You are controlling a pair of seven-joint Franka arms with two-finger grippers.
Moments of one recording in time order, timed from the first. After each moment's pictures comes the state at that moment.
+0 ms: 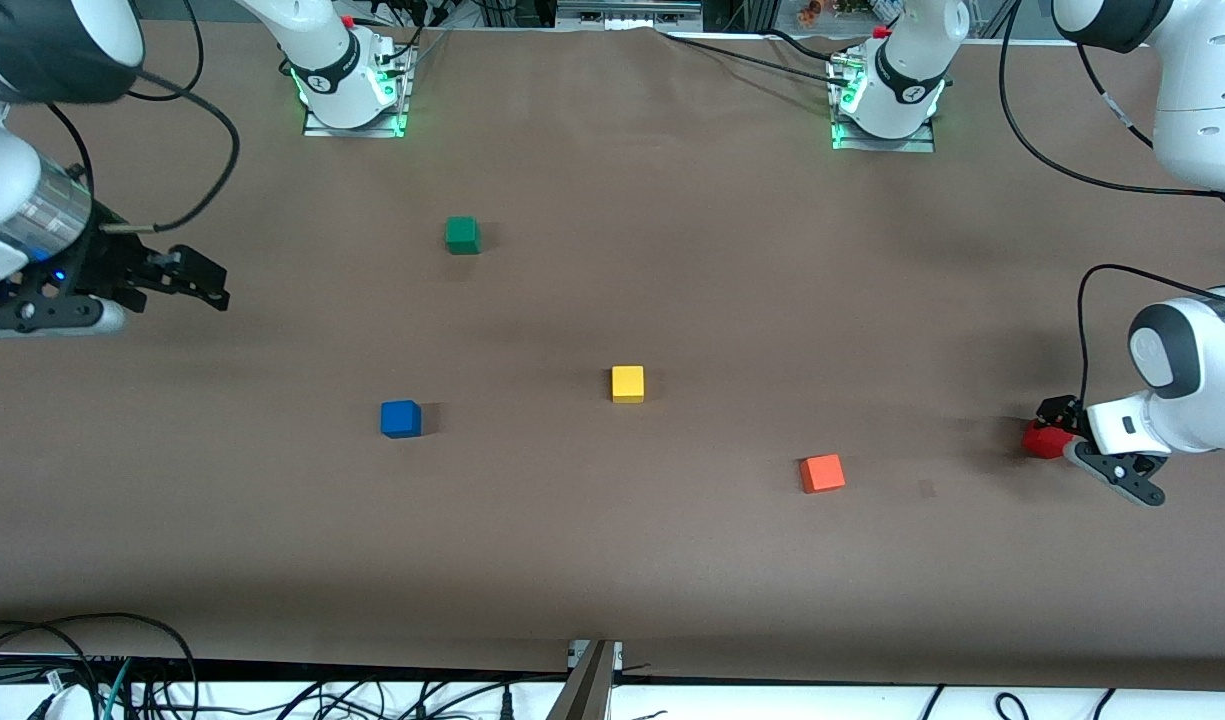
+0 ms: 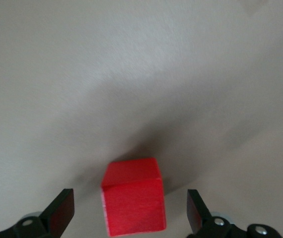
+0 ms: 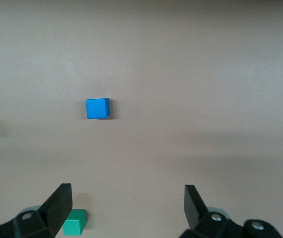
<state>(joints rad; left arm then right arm) 0.26 0.72 0.01 -1.56 0.01 2.21 0.89 0.12 0.15 -0.02 -1.57 0.02 1.73 0.07</state>
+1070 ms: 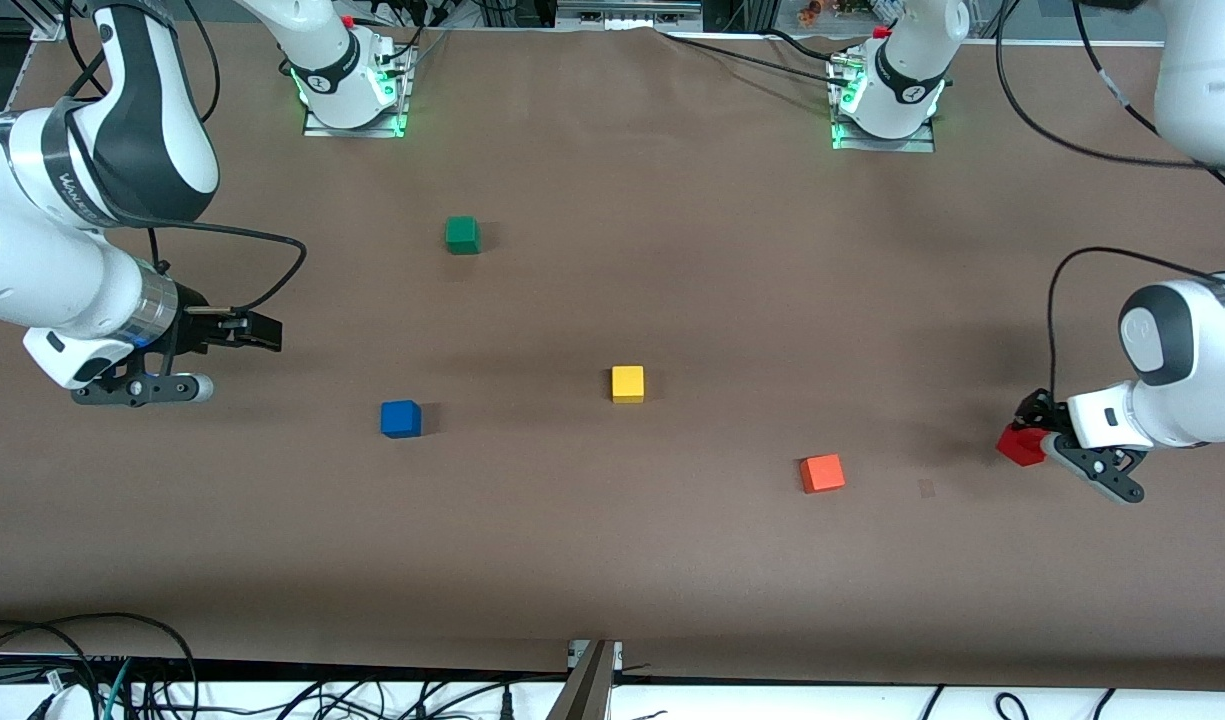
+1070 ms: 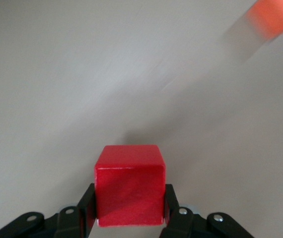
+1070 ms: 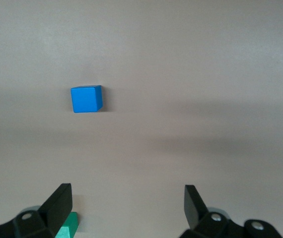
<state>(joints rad) 0.28 0.58 -0.19 -1.56 0.01 2.06 0.70 0.13 0.30 -0.02 -1.57 0.02 1.76 0.06</state>
